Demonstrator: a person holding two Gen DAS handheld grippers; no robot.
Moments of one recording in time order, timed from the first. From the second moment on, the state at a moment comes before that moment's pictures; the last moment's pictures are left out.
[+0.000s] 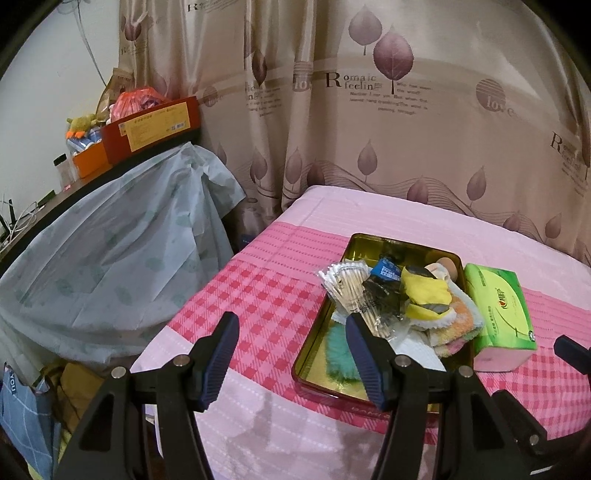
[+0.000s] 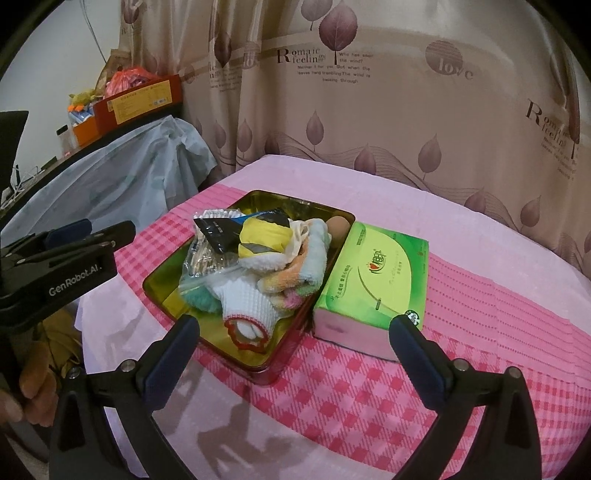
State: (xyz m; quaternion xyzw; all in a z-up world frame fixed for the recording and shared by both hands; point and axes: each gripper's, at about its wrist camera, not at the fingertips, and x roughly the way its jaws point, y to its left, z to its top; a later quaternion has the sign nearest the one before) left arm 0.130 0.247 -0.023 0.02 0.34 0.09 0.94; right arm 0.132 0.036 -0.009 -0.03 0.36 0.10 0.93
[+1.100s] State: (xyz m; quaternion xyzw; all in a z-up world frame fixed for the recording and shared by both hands) left arm 0.130 0.238 -0.024 0.02 0.34 0.09 0.94; right arm 0.125 0.044 -0.014 -0.04 0.37 0.11 0.92
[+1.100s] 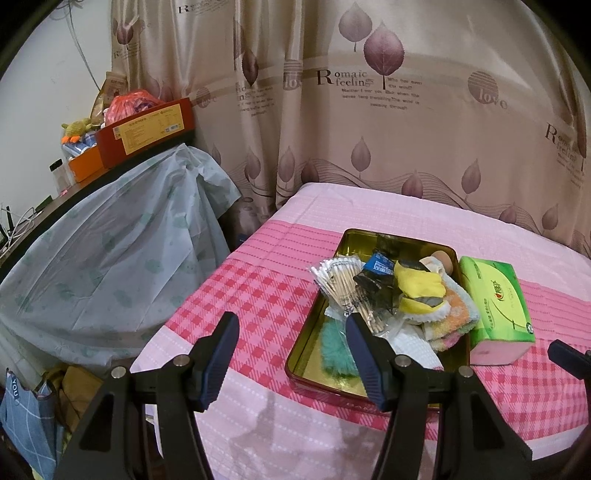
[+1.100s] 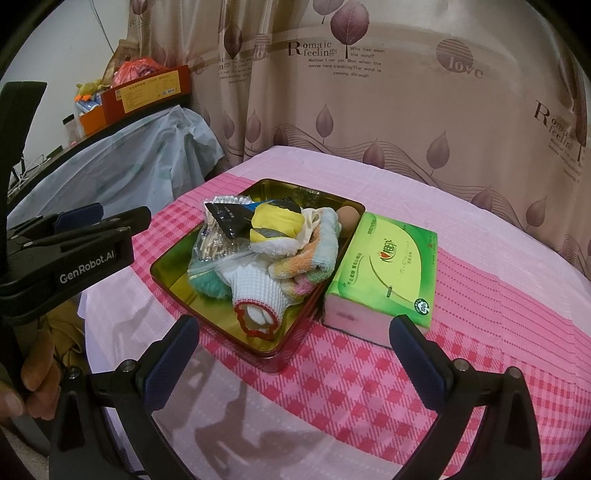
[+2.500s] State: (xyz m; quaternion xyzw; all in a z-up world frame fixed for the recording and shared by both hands) left arm 0.130 0.237 -0.027 0.03 0.34 0.07 0.94; right arm 0.124 0.047 -0.023 -0.04 0.38 0.11 0.92
